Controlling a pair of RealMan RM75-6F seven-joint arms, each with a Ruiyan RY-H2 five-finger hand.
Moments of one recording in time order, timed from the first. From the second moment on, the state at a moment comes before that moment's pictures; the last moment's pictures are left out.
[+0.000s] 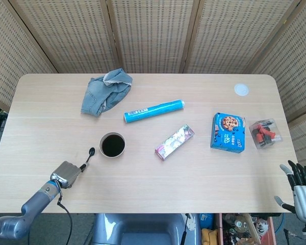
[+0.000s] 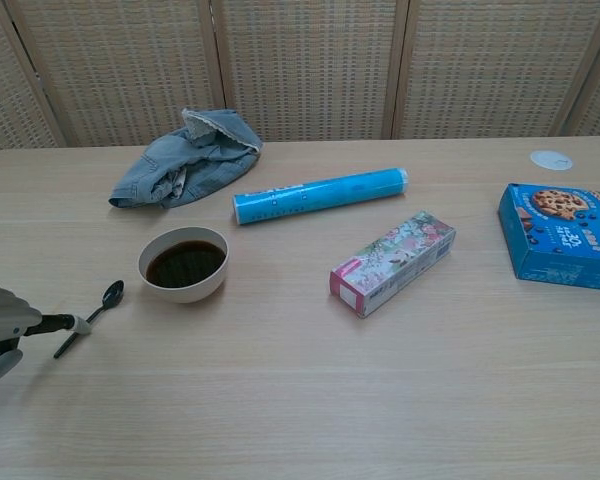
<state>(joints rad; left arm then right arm) -0.76 -1.33 0.24 -1.62 0.85 0.82 0.67 -0.03 -1.26 0.02 -1.31 -1.54 1.56 0.11</state>
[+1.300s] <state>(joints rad) -0.76 -1.30 0.22 -1.59 0.81 0.80 0.65 -0.04 -1.26 0.02 -1.31 -1.54 1.56 0.11</state>
